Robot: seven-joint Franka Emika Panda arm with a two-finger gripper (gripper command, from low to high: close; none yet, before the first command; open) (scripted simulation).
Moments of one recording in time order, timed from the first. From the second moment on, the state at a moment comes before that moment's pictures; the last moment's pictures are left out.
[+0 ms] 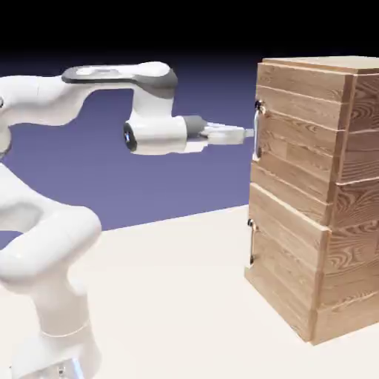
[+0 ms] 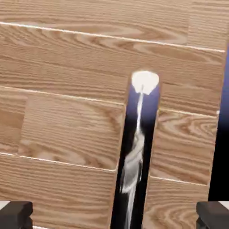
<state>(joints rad) -0.83 -0.98 0.97 -2.45 2.86 2.90 1.81</state>
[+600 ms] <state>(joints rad) -0.69 -0.75 0.80 -2.44 2.89 2.79 1.54</state>
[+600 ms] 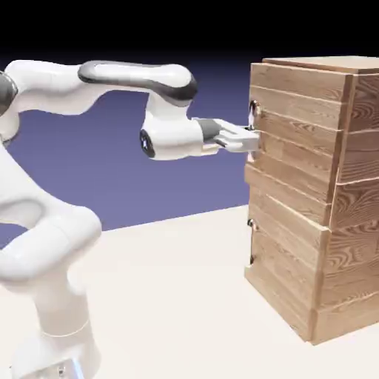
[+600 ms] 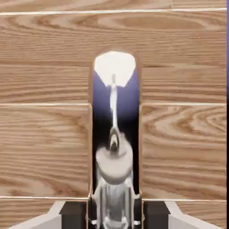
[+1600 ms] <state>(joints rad) -0.28 -0.98 -0.15 -2.85 1.62 2.08 2.01</state>
